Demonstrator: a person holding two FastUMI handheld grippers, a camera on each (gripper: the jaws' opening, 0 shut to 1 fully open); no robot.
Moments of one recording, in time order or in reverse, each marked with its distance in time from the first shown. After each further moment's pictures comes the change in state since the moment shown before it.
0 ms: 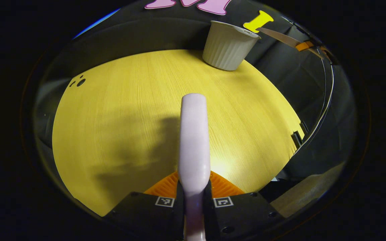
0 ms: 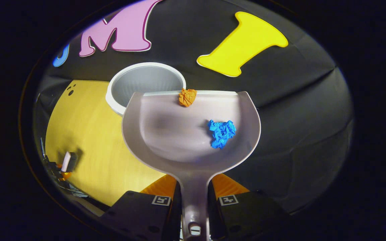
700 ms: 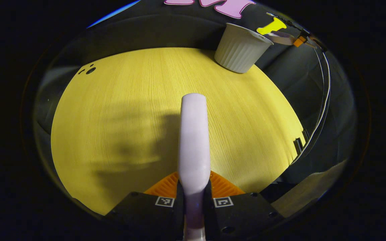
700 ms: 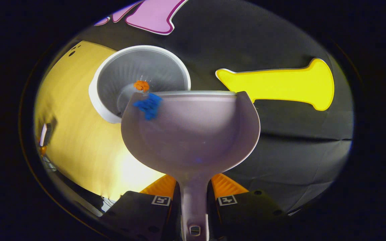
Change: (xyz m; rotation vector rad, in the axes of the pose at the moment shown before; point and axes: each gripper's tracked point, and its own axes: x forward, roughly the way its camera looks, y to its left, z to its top) left arm 0.002 0.011 -0.012 -0.087 -0.015 0.007; right arm 0.009 0.000 0.075 -0.371 0.166 -0.129
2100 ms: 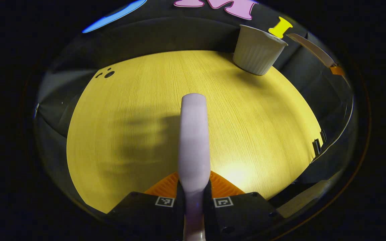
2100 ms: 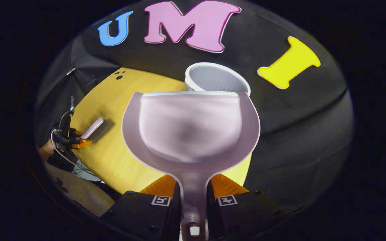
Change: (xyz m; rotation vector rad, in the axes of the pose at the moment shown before) left arm -0.007 0.049 0.005 0.017 -0.010 0.171; right arm -0.063 0.201 -0.111 0.192 -0.360 0.402
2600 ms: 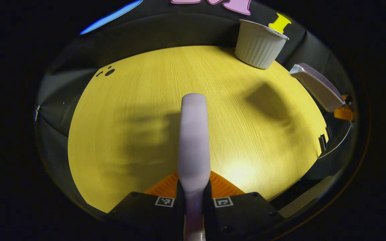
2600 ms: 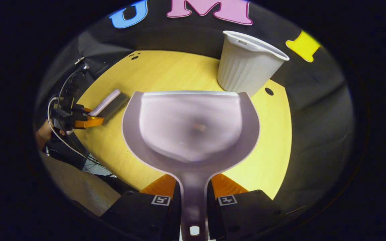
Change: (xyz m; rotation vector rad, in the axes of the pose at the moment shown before) left arm 0.012 0.002 -0.010 0.014 0.025 0.037; right arm 0.079 0.109 -0.107 0.033 0.086 0.104
